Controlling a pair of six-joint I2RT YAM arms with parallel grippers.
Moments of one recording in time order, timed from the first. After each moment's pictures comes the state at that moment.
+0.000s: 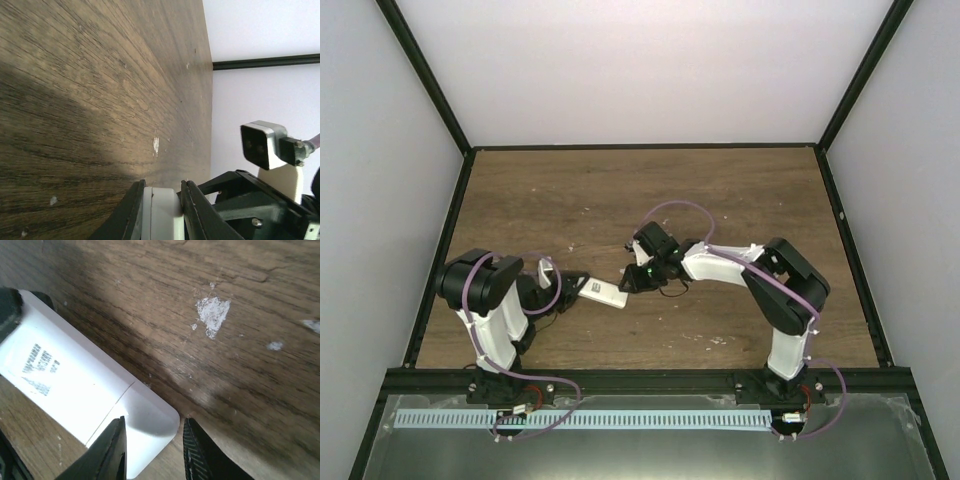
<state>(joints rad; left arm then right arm) -0.24 1.86 0.01 1.54 0.56 -1.28 0.81 1.83 1.05 -0.25 -0.39 0.51</state>
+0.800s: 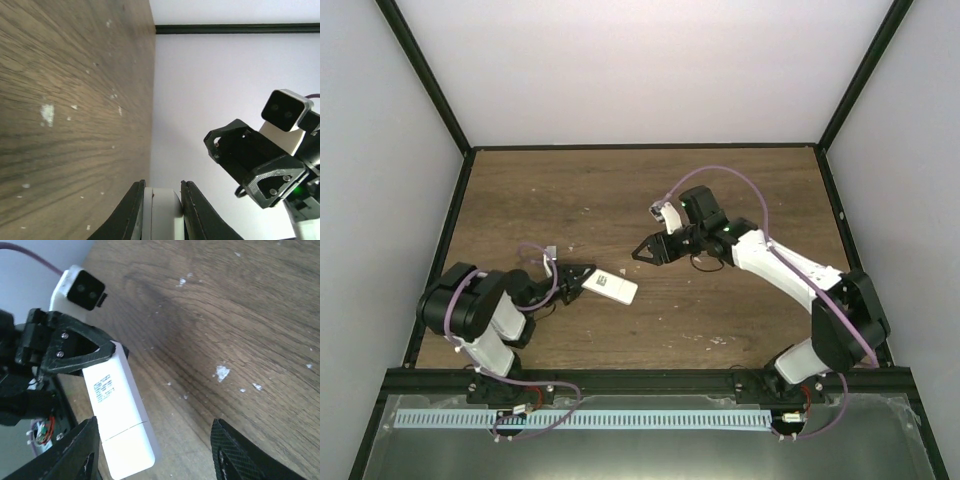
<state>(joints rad) -0.24 1.68 0.06 1.53 0.77 -1.49 0.61 1.50 1.06 -0.37 -0.56 0.26</state>
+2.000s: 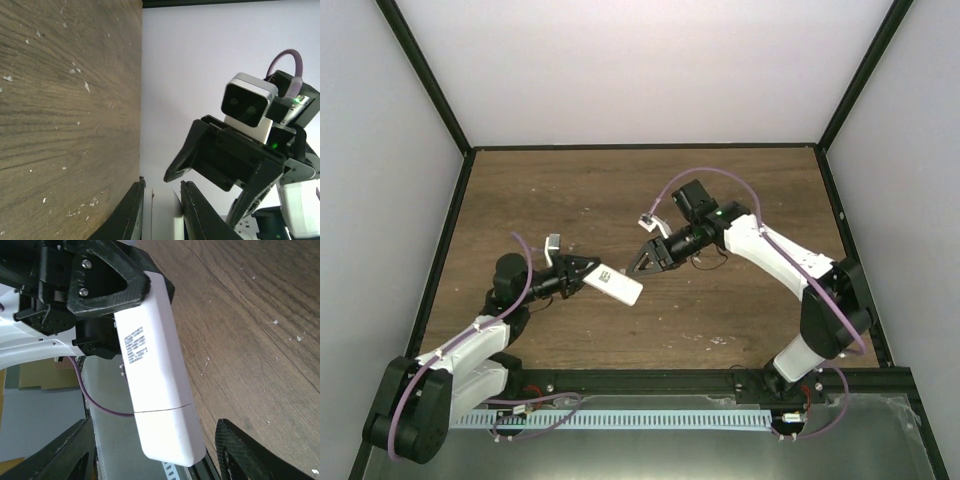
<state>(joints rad) -0.31 0.99 0.22 0.64 0.80 -1.44 0.60 1.56 1.24 -0.74 -0.97 0.17</state>
